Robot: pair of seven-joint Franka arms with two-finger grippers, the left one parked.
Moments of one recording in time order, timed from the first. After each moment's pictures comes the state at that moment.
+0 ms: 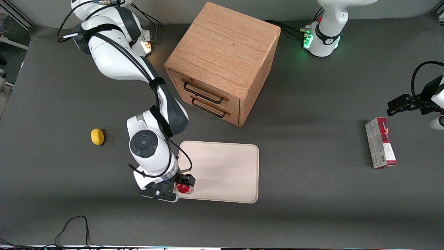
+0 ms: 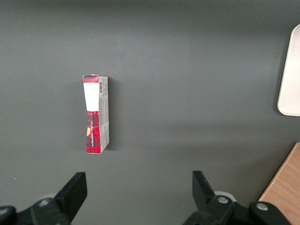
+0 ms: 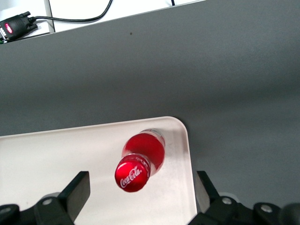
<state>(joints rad) 0.46 0.97 -0.06 -0.85 -0.04 1.98 0.66</state>
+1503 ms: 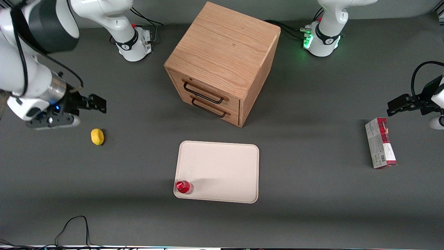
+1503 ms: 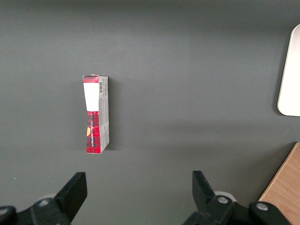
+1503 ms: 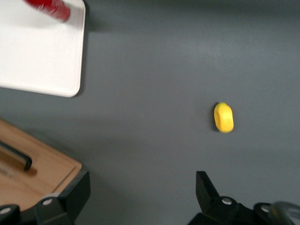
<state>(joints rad) 0.18 -0.01 -0.02 -1.72 0.00 1.64 0.08</state>
